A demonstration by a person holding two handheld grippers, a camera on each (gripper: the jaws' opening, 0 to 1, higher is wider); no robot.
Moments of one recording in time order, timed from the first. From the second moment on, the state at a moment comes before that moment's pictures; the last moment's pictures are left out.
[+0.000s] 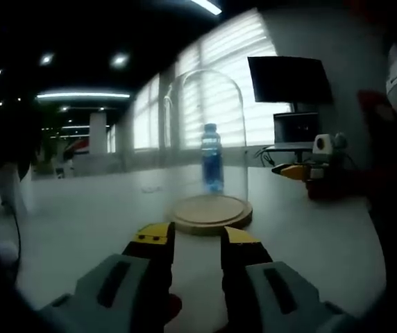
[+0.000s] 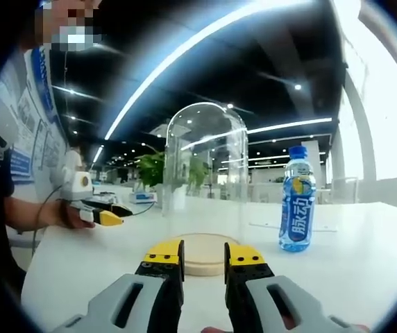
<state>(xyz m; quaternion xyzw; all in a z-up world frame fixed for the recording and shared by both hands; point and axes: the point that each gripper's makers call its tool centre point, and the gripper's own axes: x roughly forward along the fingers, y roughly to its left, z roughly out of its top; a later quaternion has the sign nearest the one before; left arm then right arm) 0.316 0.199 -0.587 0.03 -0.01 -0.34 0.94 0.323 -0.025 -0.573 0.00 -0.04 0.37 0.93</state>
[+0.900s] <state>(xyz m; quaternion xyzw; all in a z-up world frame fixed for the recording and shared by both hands) 0.341 0.175 -0.561 0.03 -0.01 -0.37 0.93 0.345 0.002 -0.557 0.02 -0.02 0.41 0.91</state>
